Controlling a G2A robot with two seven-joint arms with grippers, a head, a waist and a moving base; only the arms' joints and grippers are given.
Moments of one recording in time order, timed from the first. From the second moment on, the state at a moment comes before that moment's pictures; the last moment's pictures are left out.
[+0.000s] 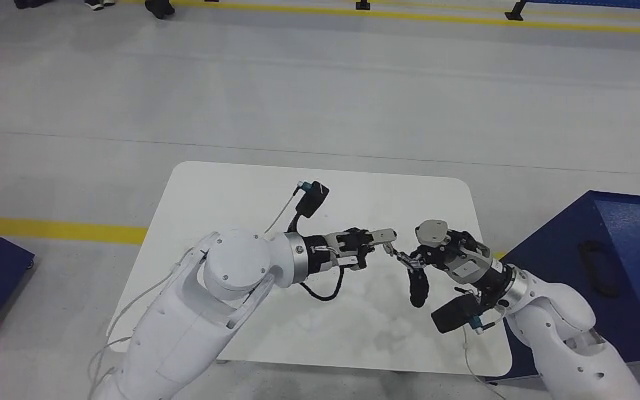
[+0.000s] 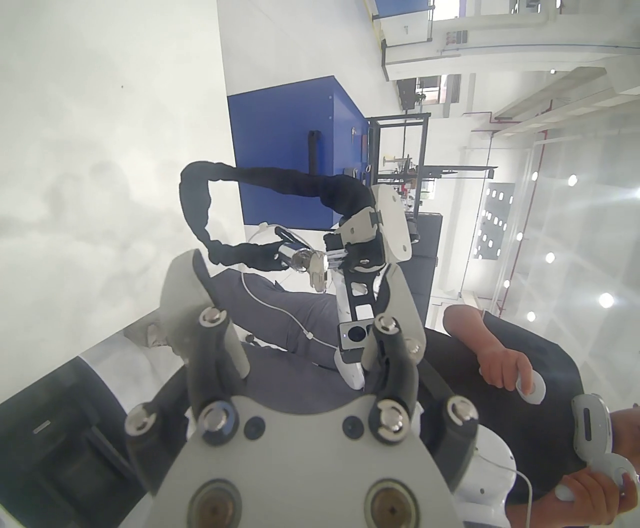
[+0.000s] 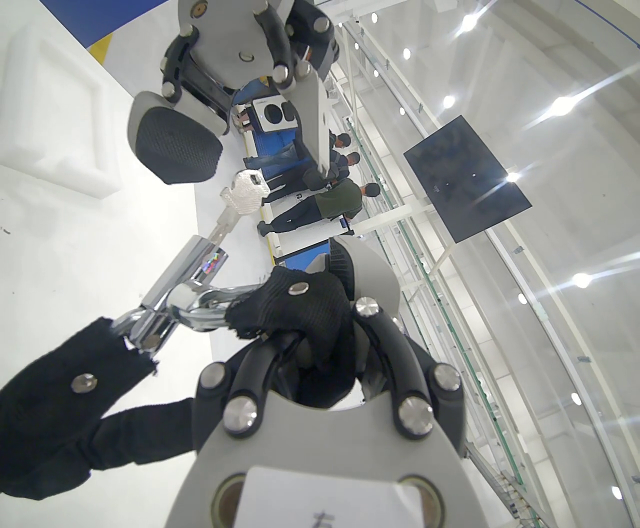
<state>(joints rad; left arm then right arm) 0.81 -1.30 -0.93 -1.83 -0.16 0.61 -0.72 -1.42 -0.85 1.50 -1.85 -2.08 -0.11 -0.75</state>
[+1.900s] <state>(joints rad) 0.85 -1.27 -0.94 -1.87 -0.10 0.44 -0.89 -1.28 -0.85 1.45 -1.71 -1.74 -0.72 -0.81</state>
